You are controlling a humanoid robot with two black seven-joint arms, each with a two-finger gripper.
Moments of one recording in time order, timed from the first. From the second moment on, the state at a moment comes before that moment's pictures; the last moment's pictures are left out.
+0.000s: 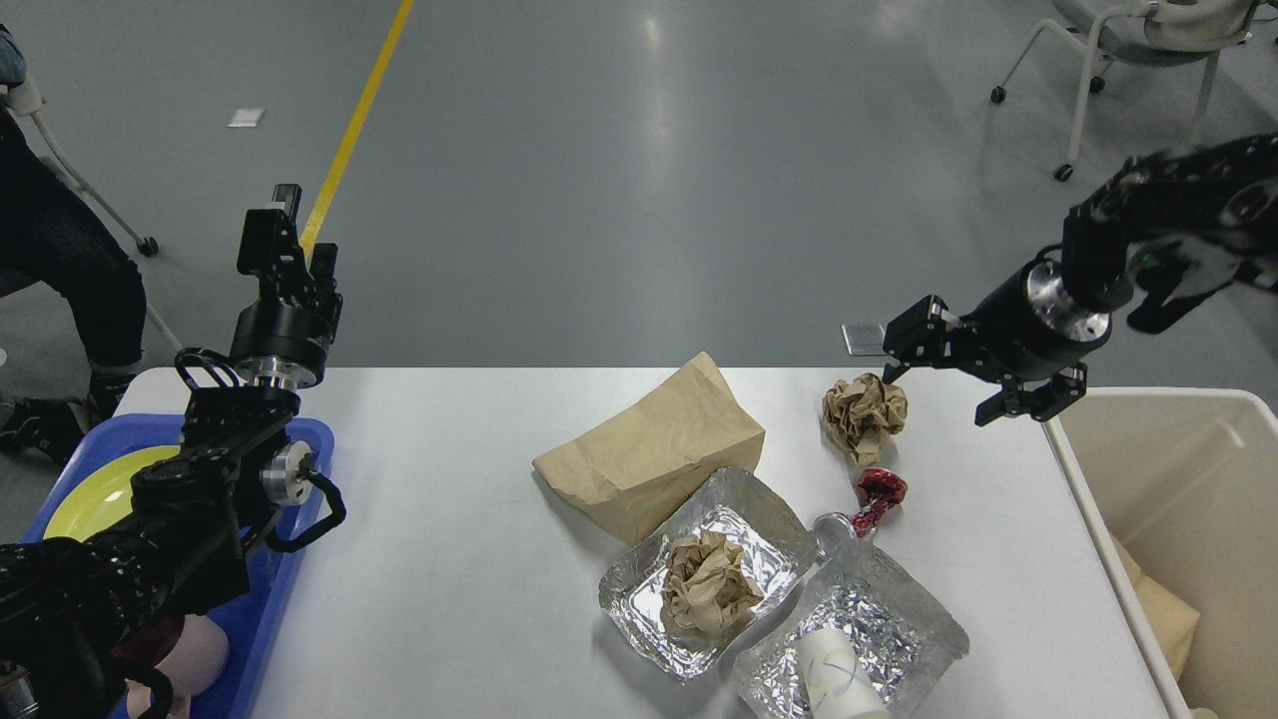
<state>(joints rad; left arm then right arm) -0.84 0.19 -0.33 -0.32 0.06 0.02 -0.85 1.80 -0.41 -1.09 1.09 0.08 0.63 -0.16</state>
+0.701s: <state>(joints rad) -0.84 0.19 -0.33 -0.32 0.06 0.02 -0.85 1.34 -0.29 -0.98 0.95 0.08 0.20 -0.16</state>
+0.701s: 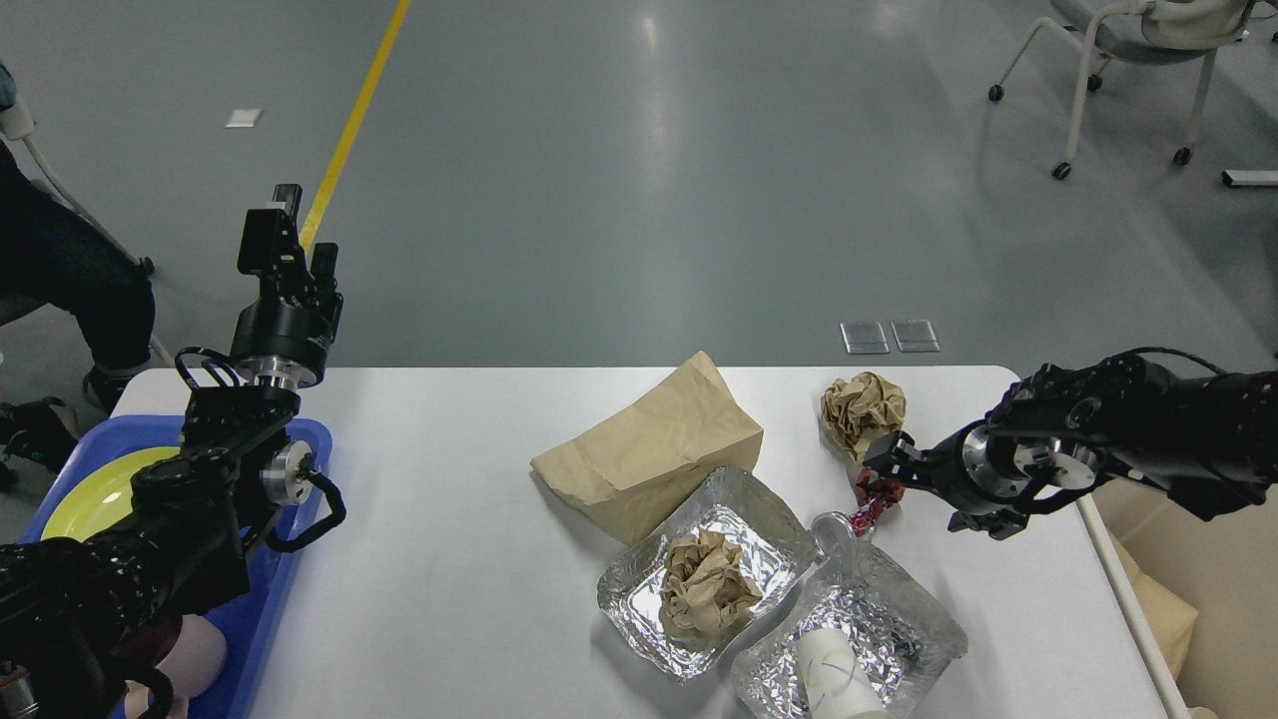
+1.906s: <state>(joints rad) -0.84 0.19 -0.33 -0.32 0.06 0.02 -0.85 1.13 -0.13 -0.95 0.70 0.07 0.07 -0.16</state>
